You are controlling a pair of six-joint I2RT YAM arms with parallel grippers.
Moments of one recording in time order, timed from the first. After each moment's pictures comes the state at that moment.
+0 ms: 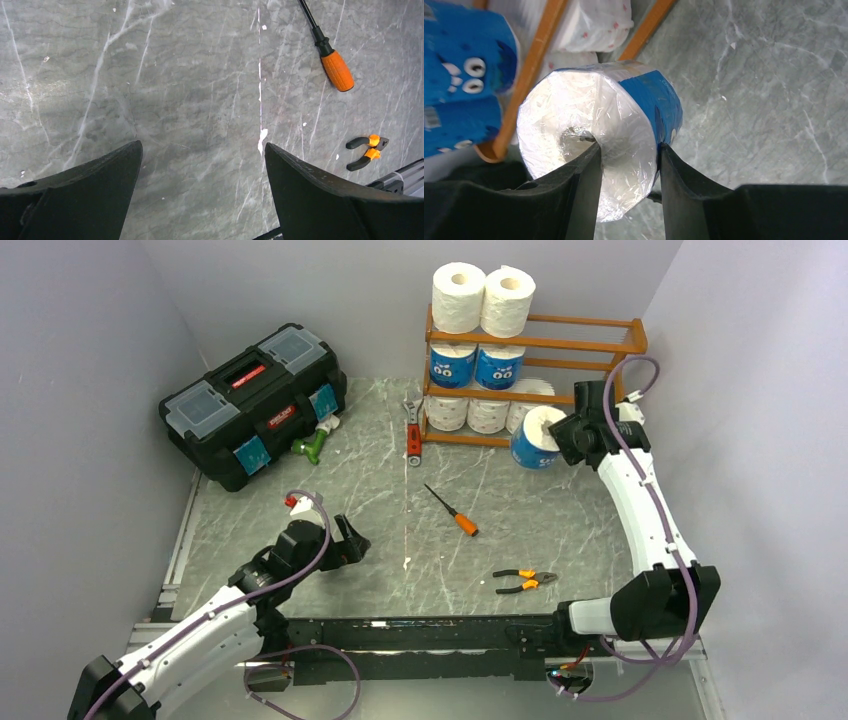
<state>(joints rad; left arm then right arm) -0.65 0.64 0.27 -0.23 -0.12 -0.81 0.07 1.33 1.32 -0.83 0.26 1.07</state>
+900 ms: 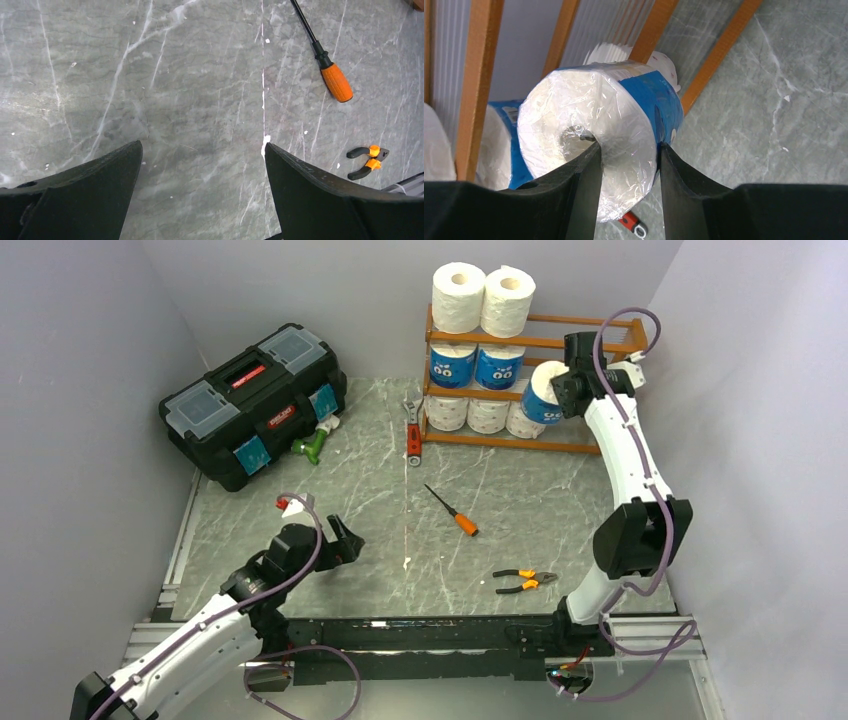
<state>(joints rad) -0.65 0.55 0.27 -0.30 -0.17 -0.81 0.07 1.67 1.75 -0.88 0.44 1.23</state>
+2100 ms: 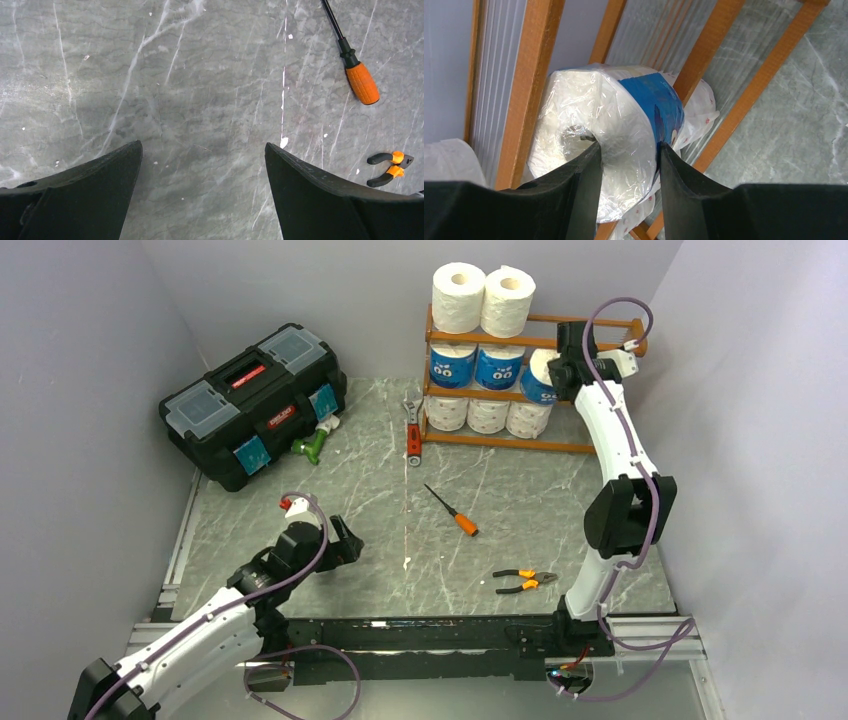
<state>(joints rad) -0.65 0.62 0.28 -0.29 -0.20 -0.81 0.07 1.83 1.87 -0.78 0.49 1.27</state>
